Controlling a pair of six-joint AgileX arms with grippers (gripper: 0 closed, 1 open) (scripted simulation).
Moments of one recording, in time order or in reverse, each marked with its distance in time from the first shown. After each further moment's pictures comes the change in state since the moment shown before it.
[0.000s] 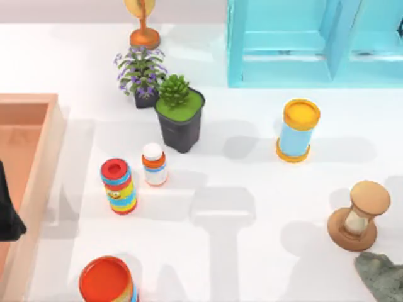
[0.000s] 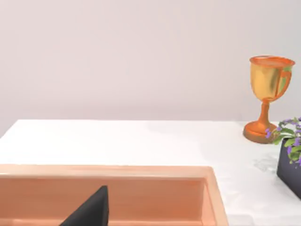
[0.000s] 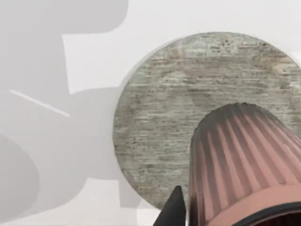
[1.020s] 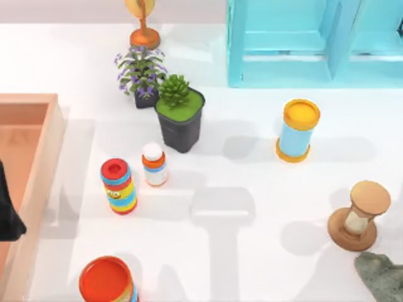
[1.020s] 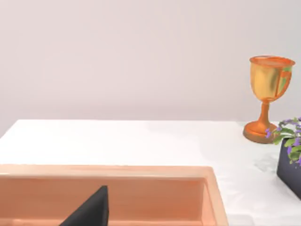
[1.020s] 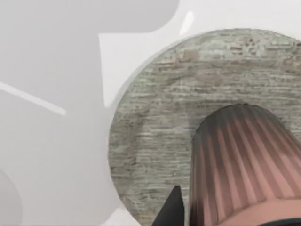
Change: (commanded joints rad) left arm 0.000 0.000 0.000 0.000 0.000 0.000; right arm 0.003 0.037 -0.082 0.104 0.000 0.004
